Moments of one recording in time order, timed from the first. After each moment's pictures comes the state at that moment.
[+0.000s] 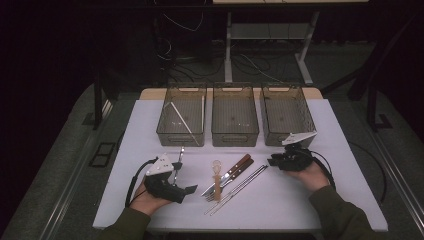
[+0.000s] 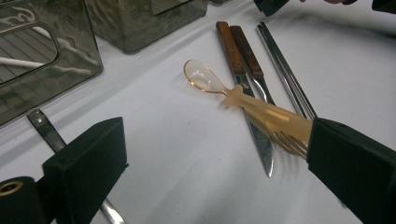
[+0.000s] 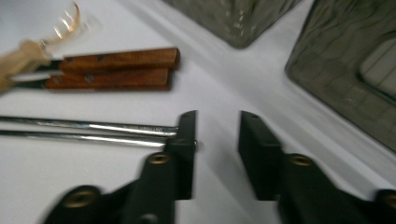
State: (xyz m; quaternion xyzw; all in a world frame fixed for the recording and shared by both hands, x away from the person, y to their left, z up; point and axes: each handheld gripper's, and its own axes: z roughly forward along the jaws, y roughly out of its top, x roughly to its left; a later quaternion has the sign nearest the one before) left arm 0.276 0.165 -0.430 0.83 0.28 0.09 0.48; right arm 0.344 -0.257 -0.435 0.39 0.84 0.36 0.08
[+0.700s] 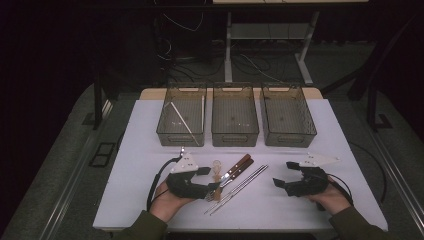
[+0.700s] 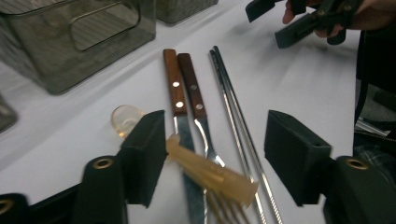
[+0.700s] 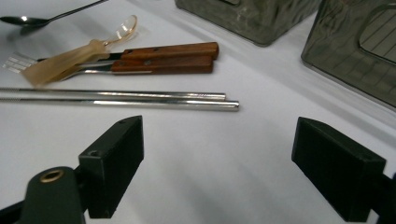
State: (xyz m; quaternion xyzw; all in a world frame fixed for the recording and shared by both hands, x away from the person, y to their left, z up) left arm 0.272 0.100 -0.412 0.84 0.26 0.06 0.48; right arm 0.277 -0.279 -0.441 0.37 0.81 0.44 0.12
